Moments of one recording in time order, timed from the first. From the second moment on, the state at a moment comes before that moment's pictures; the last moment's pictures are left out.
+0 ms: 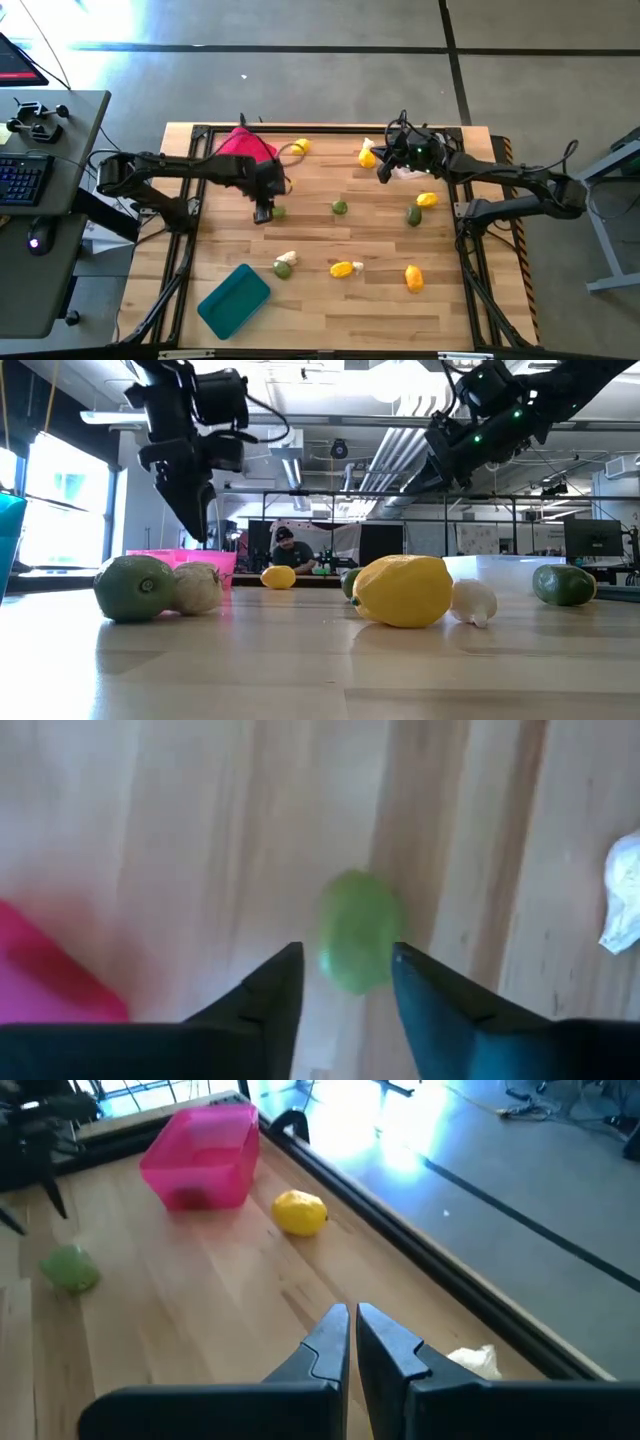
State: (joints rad) left arm 0.21 1.42 0.91 -0.74 0.03 0.07; right arm -0.51 1.16 0.62 0.09 0.03 0.04
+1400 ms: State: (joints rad) left arm 0.29 1.51 0.93 -0.72 -0.02 0.09; right arm -0.51 1.23 0.62 0.13 0.01 -0.01
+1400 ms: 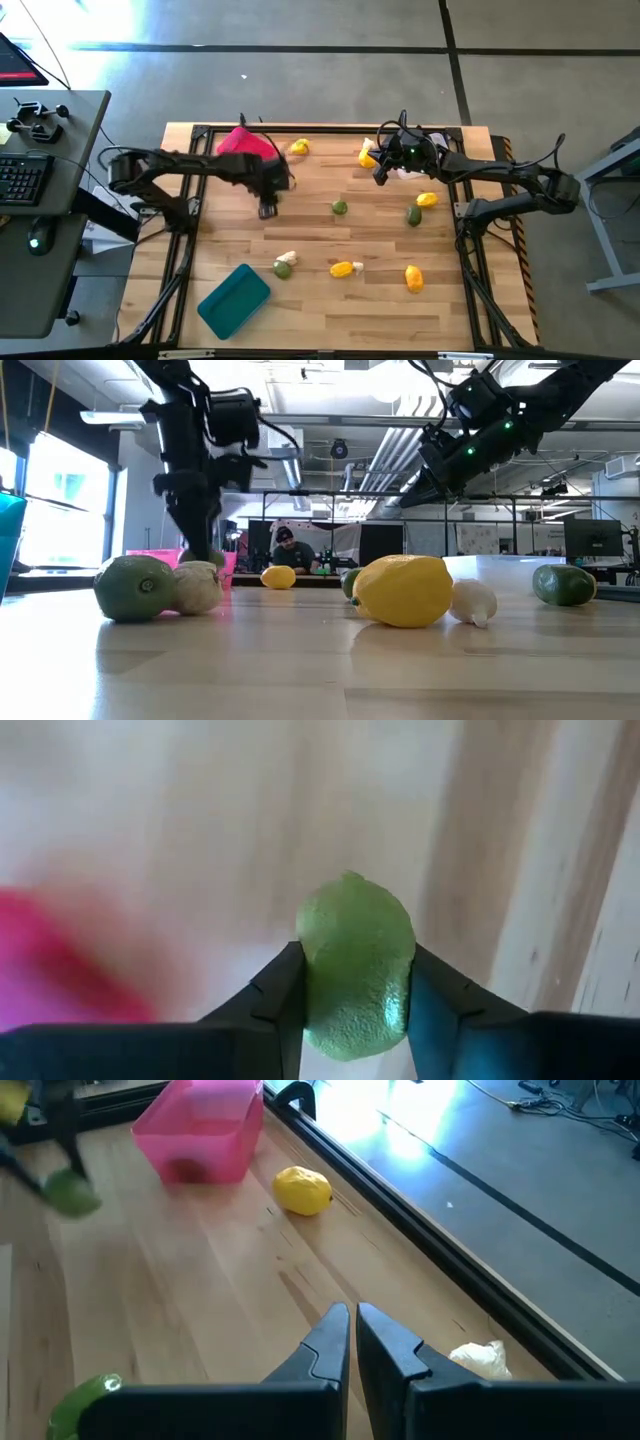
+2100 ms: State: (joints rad) left arm 0.78 1.48 0.90 -0.59 -0.09 -0.02; right arm -0.51 1.23 0.62 0.13 0.01 0.00
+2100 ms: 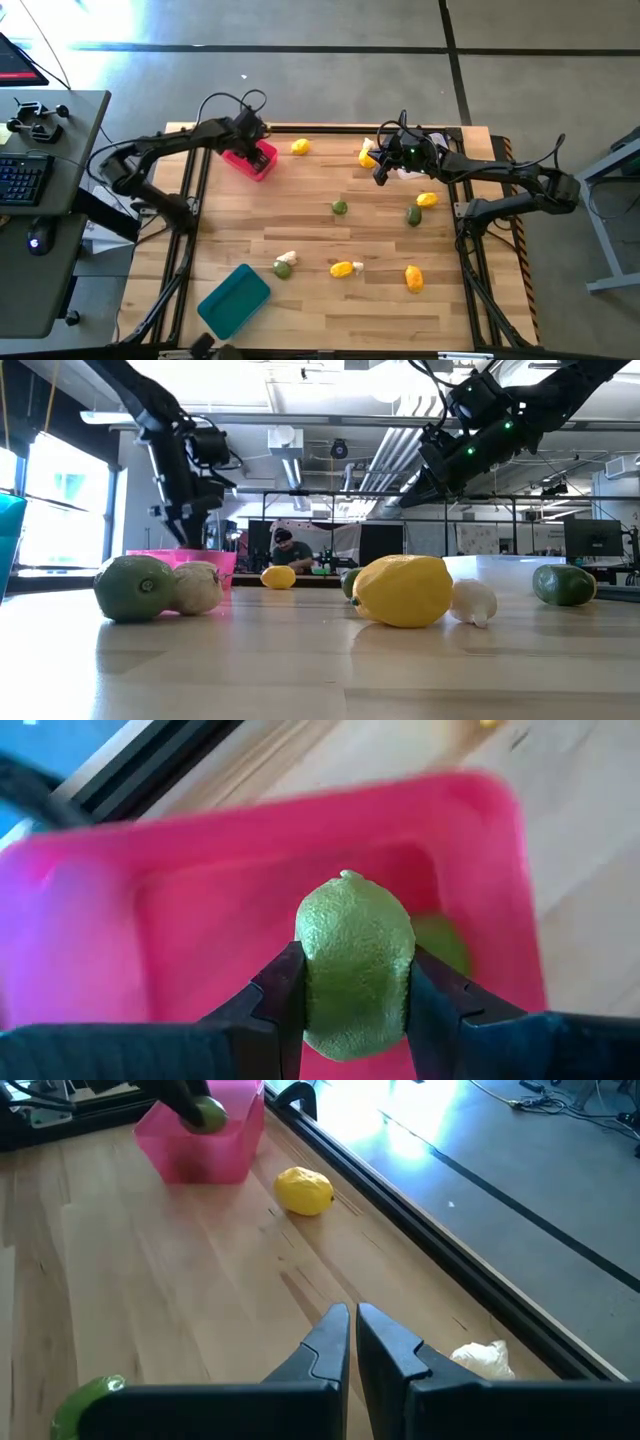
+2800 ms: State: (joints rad) left arm 0.79 1.56 0.90 -0.49 -0.04 0.04; right arm -0.51 1.23 0.62 0.13 0.01 -0.01
